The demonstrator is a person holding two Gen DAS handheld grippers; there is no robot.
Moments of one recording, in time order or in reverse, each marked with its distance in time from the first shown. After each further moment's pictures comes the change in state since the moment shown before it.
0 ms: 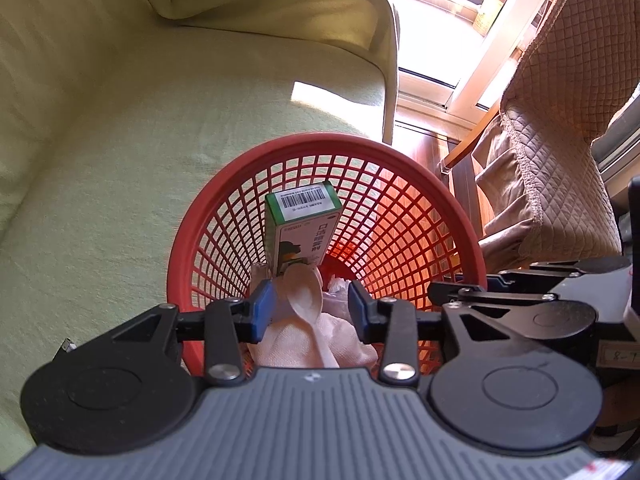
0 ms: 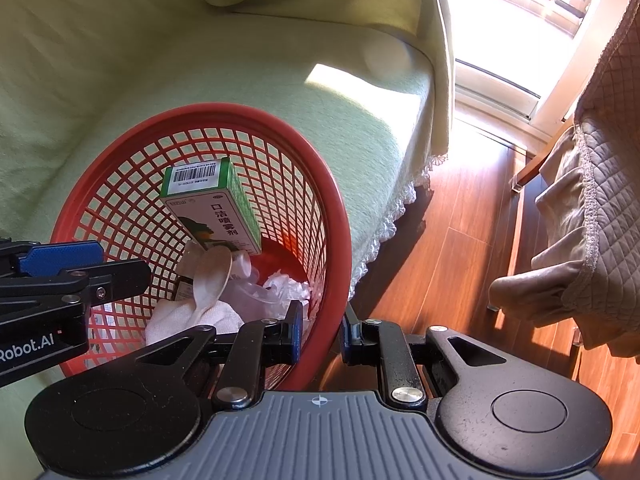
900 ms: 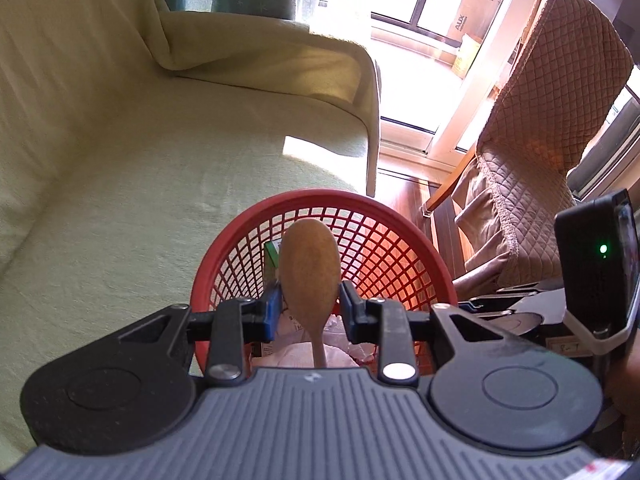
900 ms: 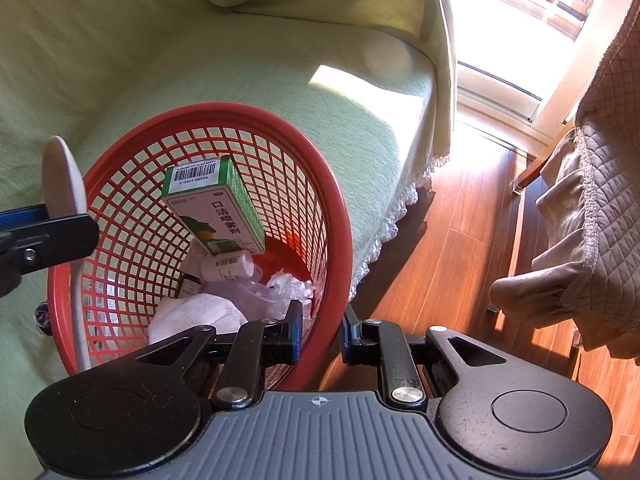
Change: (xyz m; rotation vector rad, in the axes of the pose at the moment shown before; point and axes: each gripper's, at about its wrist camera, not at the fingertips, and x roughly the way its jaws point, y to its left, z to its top) left arm -0.038 0.006 -0.003 0.016 -0.146 -0.044; right arm 0.000 0.000 -0.002 -0.001 -0.002 -0.003
